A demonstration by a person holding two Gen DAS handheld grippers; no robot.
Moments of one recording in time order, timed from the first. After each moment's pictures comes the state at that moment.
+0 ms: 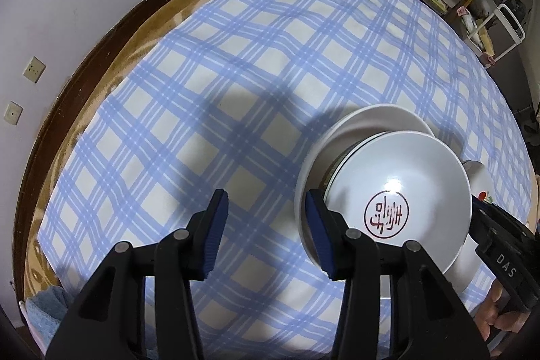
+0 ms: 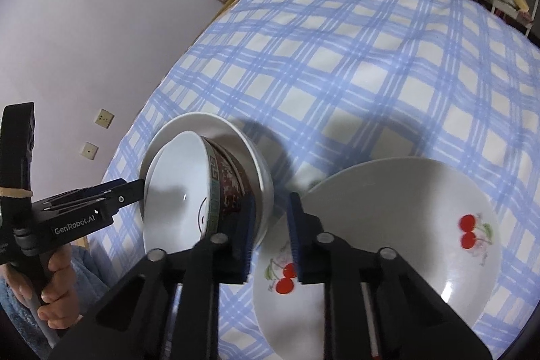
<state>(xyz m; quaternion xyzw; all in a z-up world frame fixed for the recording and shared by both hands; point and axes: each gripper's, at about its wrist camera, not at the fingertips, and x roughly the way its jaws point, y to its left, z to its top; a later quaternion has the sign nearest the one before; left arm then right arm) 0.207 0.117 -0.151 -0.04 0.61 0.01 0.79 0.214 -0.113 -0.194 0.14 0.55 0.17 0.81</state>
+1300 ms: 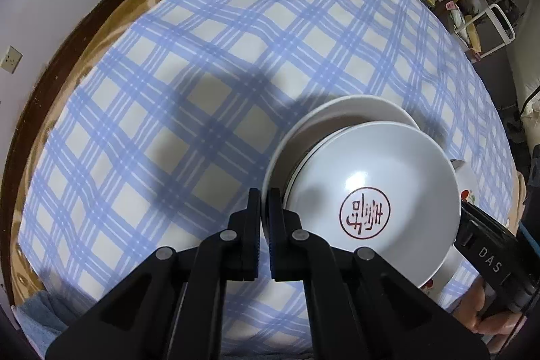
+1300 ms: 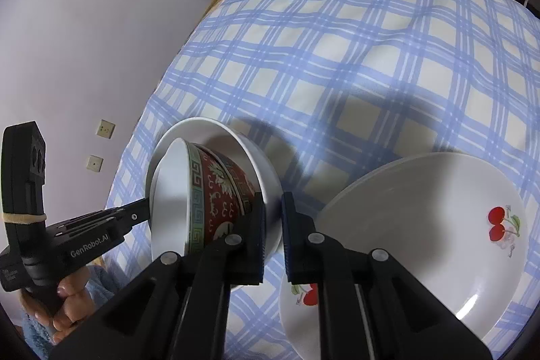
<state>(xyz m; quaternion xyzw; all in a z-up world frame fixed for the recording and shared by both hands) 0.221 0.116 -0.159 -0.08 0.64 -0.03 0.76 0.229 -0.103 -0.199 0.18 0.58 0.15 0.78</state>
